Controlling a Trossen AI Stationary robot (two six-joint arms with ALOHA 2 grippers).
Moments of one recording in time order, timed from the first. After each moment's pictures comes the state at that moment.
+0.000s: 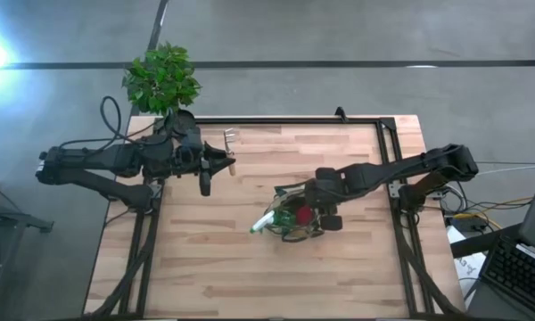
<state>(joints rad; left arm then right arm) -0.06 0.93 1.07 -0.32 -0.31 -0.28 0.13 1.52 1.17 -0.94 0.10 0.10</state>
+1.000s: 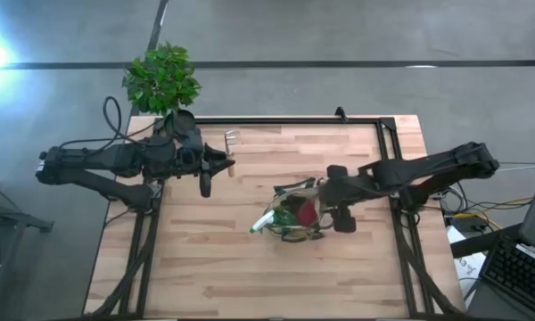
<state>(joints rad) -0.06 0.93 1.07 -0.35 -0.31 -0.28 0.20 1.32 1.17 -0.94 0.10 0.16</state>
